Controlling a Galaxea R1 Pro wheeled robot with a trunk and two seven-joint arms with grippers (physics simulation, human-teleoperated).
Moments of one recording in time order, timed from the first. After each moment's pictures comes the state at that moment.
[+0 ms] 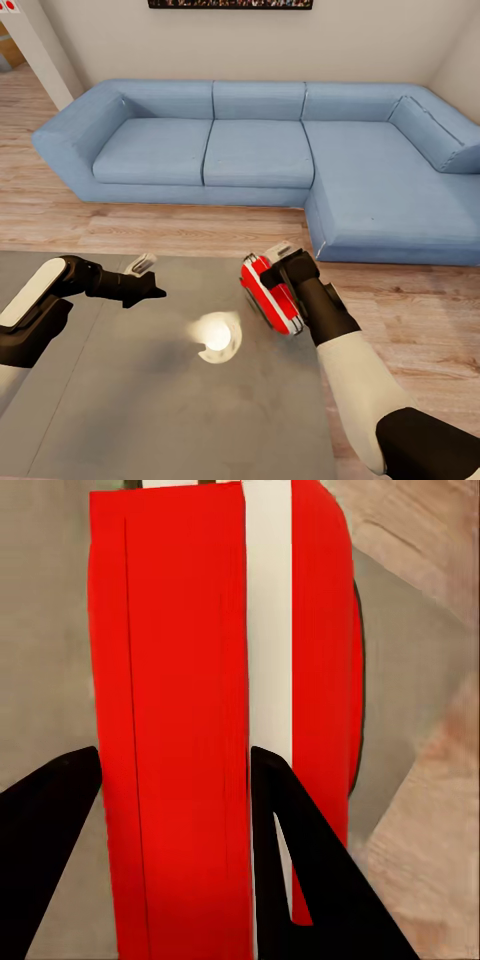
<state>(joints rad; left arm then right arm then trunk) -0.88 0.47 -0.33 -1.41 2.07 1.05 0.96 -0.98 0.17 0.21 -1.13 0.64 1.03 0.53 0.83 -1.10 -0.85</state>
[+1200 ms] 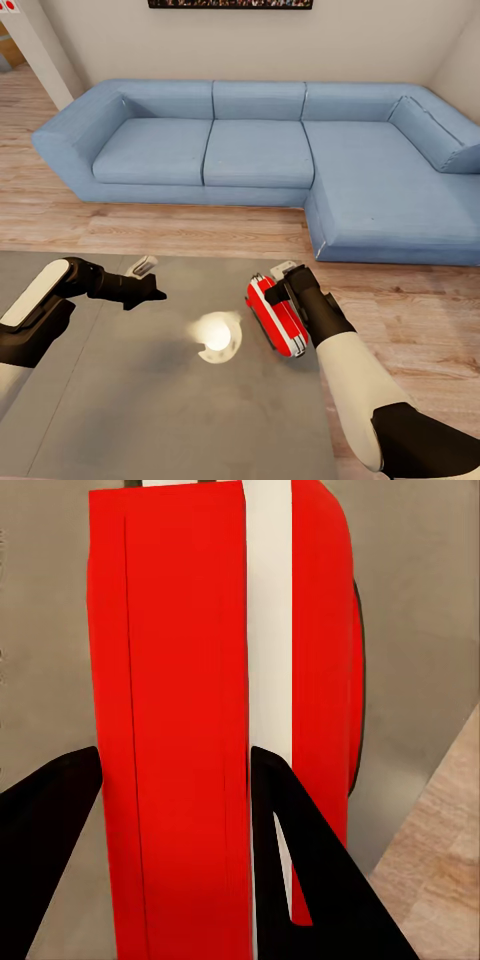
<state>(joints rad) -0.88 0.46 -0.33 -1.39 2.07 1.05 0.96 -0.98 0.17 0.10 -0.89 0.59 0.94 0.45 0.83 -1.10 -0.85</state>
